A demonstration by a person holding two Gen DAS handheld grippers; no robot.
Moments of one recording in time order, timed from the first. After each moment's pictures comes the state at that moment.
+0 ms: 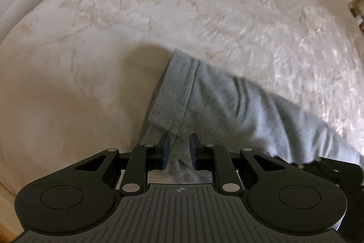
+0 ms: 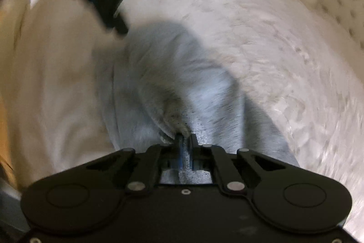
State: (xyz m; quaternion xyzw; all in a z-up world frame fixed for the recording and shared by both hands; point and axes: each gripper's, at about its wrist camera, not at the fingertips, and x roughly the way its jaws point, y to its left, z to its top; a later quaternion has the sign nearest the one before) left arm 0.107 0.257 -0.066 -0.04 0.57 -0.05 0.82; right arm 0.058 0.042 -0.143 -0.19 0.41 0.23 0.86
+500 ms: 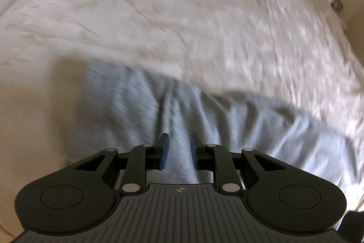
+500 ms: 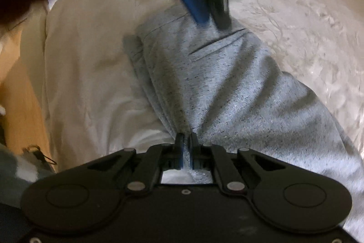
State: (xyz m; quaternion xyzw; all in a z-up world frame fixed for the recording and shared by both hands) left arm 0.116 0.171 -0.099 0.00 0.57 -0.13 0.81; right arm 0.041 0.048 -0.156 -0.13 0.48 0.28 0.82
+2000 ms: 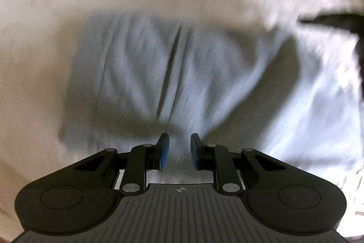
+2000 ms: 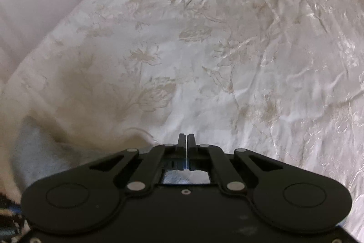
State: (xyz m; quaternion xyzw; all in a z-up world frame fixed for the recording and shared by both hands) left arm 0.102 0.164 -0.126 0.03 0.61 -0.10 0.79; right arm 0.236 -0.160 -0.161 0.09 0.50 0.08 0.86
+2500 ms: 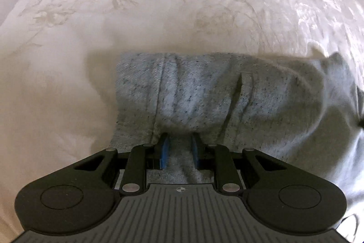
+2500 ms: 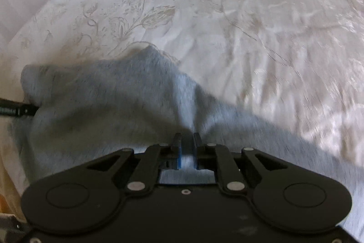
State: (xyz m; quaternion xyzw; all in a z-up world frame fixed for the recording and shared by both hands) left arm 0.150 0.192 -0.162 0.07 0.61 -0.02 0.79; right arm 0.122 -0.146 -0.179 0.07 0.54 0.05 0.84
